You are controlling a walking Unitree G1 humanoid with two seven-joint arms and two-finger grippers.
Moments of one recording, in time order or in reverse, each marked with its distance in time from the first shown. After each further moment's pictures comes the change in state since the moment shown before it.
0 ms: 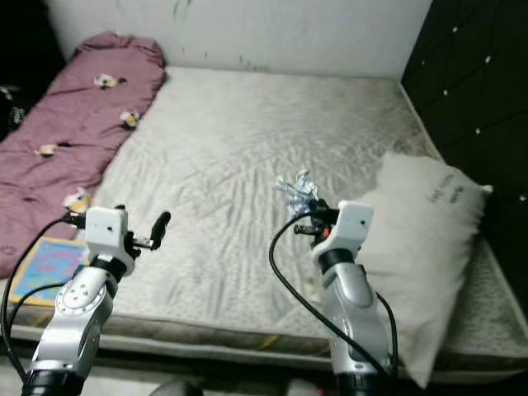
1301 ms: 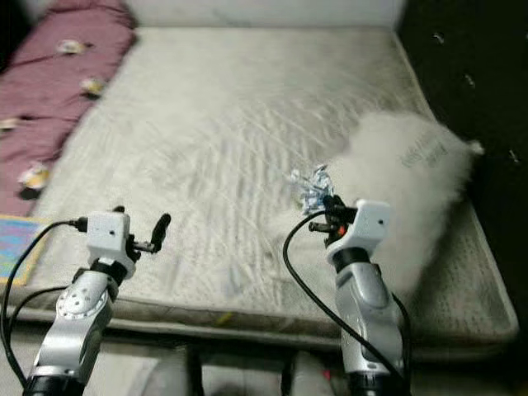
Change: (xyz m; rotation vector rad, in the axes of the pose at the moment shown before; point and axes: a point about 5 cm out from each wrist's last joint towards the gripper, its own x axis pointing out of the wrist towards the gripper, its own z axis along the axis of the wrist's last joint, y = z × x) left arm -0.005 0.005 0.000 0.059 -0.009 0.019; right arm -0.004 -0.013 0.005 0.011 -0.039 -0.013
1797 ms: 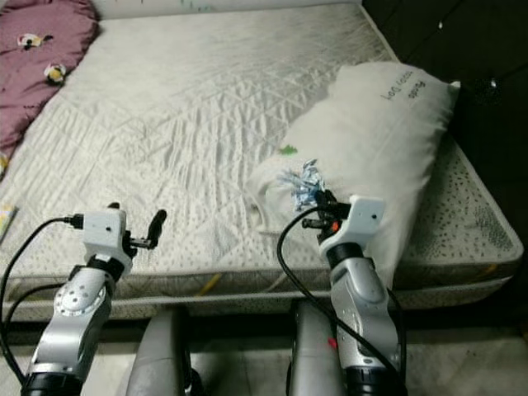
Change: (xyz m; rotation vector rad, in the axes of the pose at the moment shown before) left arm 0.001 0.005 0.003 0.001 0.000 0.020; right arm 0.006 0.009 0.003 0.016 -0.014 0.050
